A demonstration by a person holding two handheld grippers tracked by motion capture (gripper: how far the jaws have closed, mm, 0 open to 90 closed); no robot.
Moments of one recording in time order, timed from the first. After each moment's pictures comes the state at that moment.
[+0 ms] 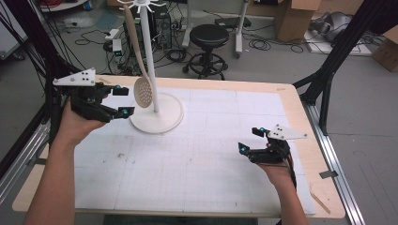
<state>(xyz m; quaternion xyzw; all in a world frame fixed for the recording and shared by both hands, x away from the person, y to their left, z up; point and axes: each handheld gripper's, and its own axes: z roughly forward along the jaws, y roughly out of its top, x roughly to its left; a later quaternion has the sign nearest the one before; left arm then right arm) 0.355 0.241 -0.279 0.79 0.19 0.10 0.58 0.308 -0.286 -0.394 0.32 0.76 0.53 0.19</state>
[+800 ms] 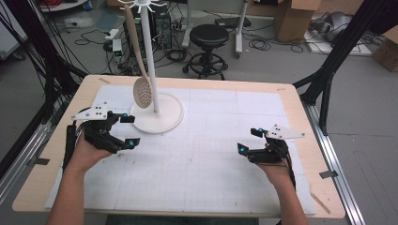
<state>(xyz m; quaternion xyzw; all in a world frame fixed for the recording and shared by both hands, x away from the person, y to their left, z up) 0.333 0.235 -0.356 0.79 0.19 0.06 0.58 0.312 -0.285 -0.400 0.32 0.77 0.53 0.18</state>
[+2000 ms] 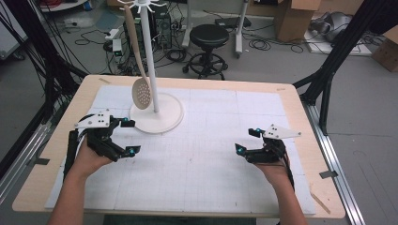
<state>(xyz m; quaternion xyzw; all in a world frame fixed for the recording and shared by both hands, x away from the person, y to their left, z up) 0.326 0.232 -0.370 0.79 0.18 0.07 0.58 0.315 -0.280 -0.403 0.32 0.77 0.52 0.17</state>
